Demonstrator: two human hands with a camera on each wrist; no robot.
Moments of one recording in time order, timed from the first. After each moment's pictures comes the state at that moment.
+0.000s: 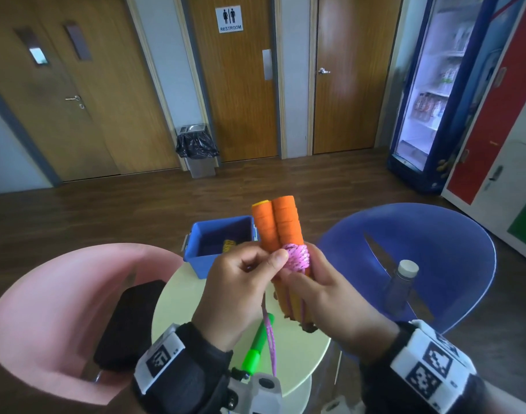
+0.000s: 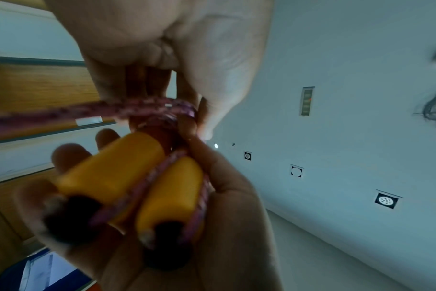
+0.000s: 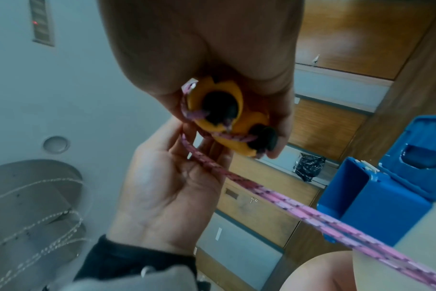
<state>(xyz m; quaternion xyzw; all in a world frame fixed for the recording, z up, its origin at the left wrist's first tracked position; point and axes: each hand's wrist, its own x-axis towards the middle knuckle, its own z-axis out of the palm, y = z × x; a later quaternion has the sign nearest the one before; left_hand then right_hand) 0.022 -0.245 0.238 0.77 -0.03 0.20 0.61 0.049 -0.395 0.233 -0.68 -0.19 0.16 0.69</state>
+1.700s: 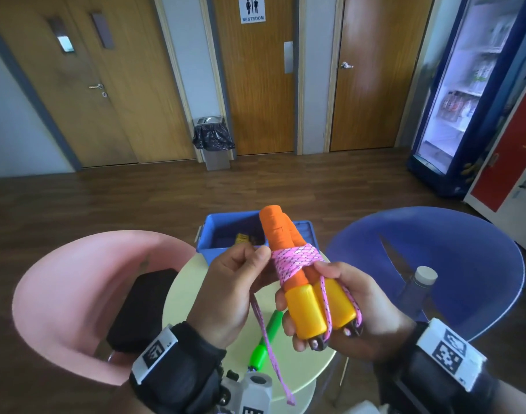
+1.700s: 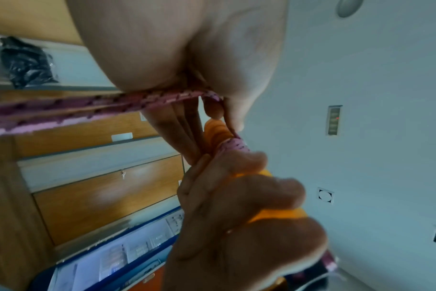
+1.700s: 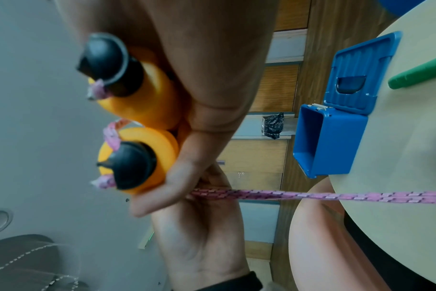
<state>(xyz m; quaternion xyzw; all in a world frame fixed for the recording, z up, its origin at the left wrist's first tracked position) 0.022 -0.223 0.220 0.62 -0.01 0.15 0.77 0.063 -0.397 0.228 -0.36 -0.16 0.48 0.79</state>
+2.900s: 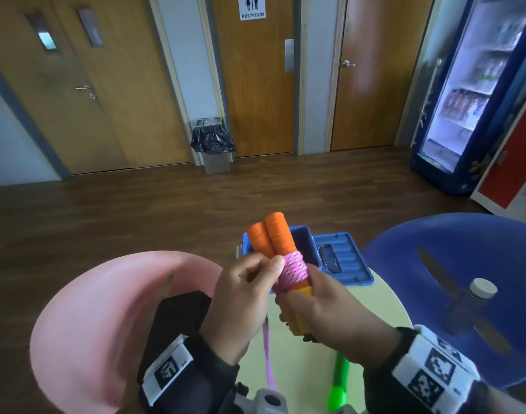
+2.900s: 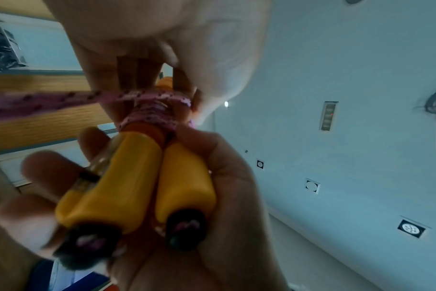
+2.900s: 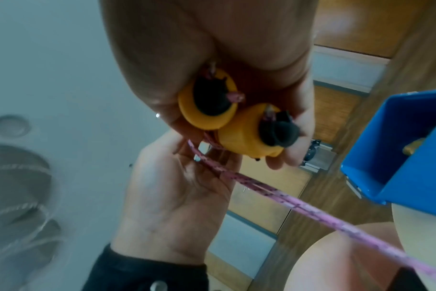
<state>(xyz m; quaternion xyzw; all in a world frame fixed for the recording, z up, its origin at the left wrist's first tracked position) 0.055 -0.036 0.246 0.77 0.05 0.20 0.61 0.085 -0.175 0.249 -0.78 -0.15 0.23 0.56</state>
